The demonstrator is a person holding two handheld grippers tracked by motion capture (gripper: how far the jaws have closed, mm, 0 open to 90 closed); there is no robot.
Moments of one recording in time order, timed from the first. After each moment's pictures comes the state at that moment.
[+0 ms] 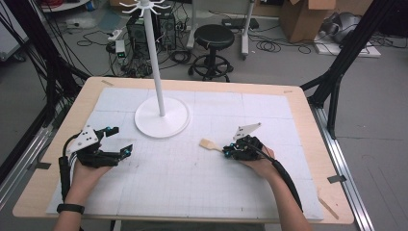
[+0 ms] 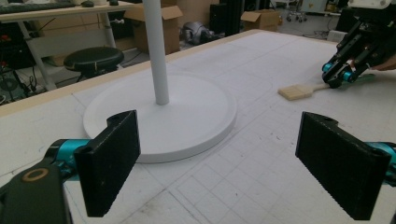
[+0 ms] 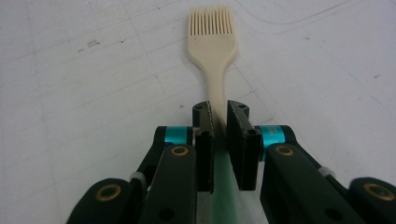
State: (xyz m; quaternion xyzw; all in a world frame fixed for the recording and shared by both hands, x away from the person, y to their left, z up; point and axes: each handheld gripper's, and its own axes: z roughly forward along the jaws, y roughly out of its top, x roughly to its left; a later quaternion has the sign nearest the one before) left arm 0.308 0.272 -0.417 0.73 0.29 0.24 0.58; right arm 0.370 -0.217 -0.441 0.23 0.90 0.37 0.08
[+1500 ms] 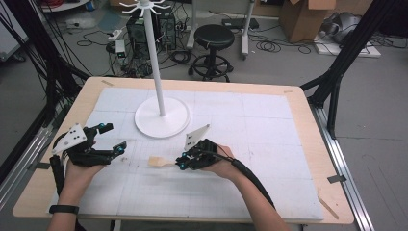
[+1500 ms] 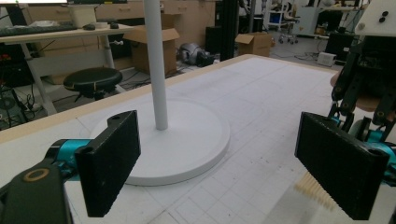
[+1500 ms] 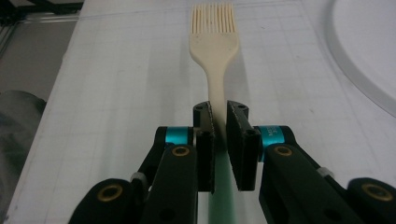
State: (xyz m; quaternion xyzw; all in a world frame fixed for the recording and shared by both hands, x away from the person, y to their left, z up) left arm 0.299 0.282 -0.397 0.70 0.27 0.24 0.61; right arm 0.341 -0.076 -0.410 0.03 0.92 0.40 0.00
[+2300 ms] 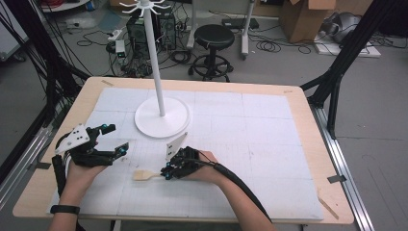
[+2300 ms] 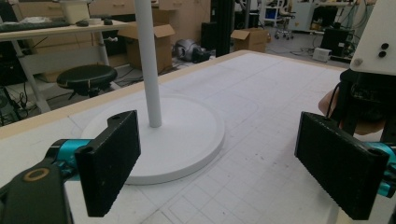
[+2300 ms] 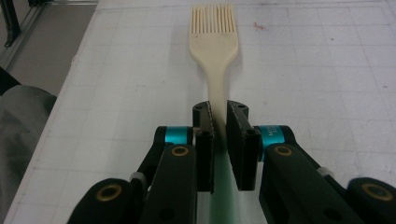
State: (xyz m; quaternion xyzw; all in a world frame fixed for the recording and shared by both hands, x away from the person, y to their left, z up) left arm 0.300 0.277 -0.399 0.71 0.27 0.24 0.60; right arm 0.332 -0.032 -0.431 -0.01 0.93 0.38 -0.04
